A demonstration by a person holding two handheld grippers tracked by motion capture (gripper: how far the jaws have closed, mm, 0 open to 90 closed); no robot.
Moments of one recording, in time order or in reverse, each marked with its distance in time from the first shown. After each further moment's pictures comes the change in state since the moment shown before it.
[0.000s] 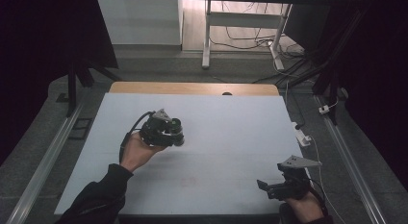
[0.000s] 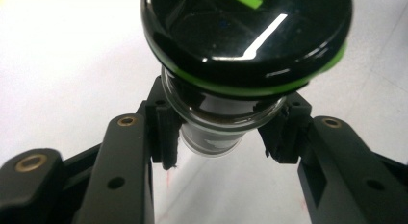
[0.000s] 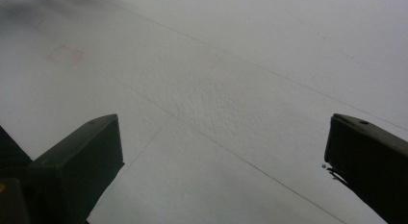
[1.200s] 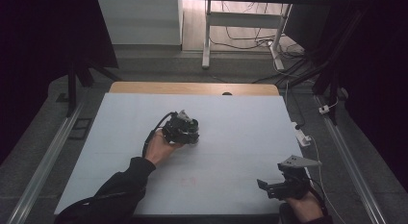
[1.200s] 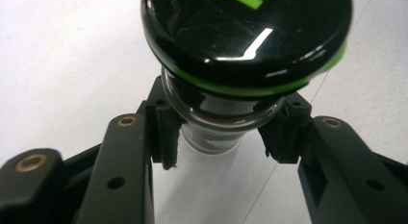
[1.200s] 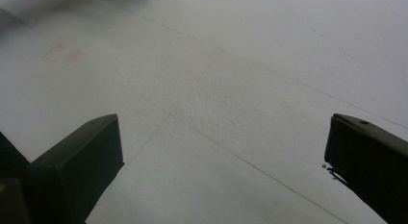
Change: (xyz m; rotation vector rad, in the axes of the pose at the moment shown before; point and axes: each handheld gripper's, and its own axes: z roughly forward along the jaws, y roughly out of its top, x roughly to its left) left arm 0.003 0.012 0.080 0.043 -0.007 0.066; right arm -0.001 0.000 0.001 0.005 -0.008 0.010
